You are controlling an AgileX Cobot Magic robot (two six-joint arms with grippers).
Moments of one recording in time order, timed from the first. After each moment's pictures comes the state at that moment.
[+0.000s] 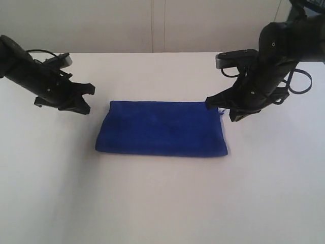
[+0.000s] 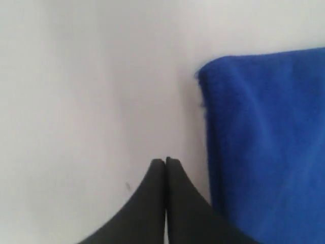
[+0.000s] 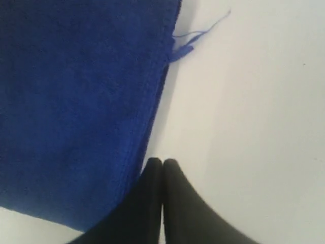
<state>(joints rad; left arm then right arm) -0.12 2.06 -1.40 -0.75 0.71 0.57 0.15 1.85 -1.25 0.03 0.72 0.05</state>
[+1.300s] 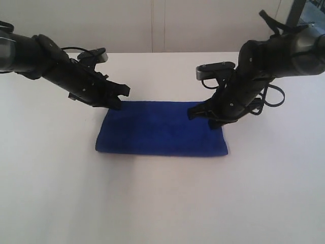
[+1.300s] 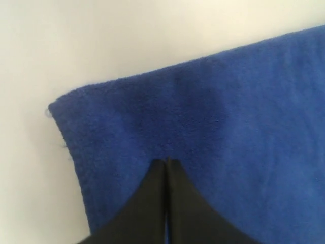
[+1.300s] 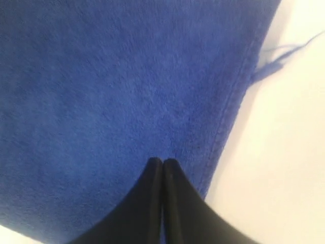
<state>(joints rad) -0.31 2.05 -1.40 -0.81 0.59 0.62 0.20 1.94 -1.25 0.15 0.61 -0.06</state>
